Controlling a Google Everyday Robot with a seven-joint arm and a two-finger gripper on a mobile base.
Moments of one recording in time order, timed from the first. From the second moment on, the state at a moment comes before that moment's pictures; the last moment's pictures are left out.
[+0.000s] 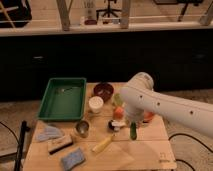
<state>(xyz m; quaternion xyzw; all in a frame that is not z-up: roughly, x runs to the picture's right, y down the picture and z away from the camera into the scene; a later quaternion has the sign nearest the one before) 0.129 0.172 0.675 -0.29 -0.20 -0.61 0.71</state>
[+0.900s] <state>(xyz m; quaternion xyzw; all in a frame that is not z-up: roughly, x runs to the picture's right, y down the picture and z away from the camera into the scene) 0.027 0.149 0.672 -0.24 -0.22 -0.69 0.64</state>
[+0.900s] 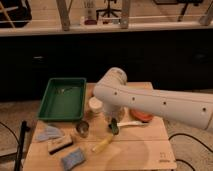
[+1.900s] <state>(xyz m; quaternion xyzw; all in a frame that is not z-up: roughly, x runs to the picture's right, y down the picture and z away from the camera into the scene) -0.086 0.147 0.689 -0.22 -0.24 -0.74 0.59</state>
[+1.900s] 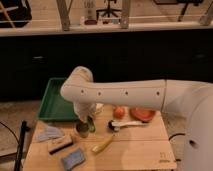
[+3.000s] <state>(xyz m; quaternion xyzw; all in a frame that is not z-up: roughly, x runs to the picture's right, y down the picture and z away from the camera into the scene) -0.113 0.162 0.722 -0.22 -0.27 -0.73 0.59</state>
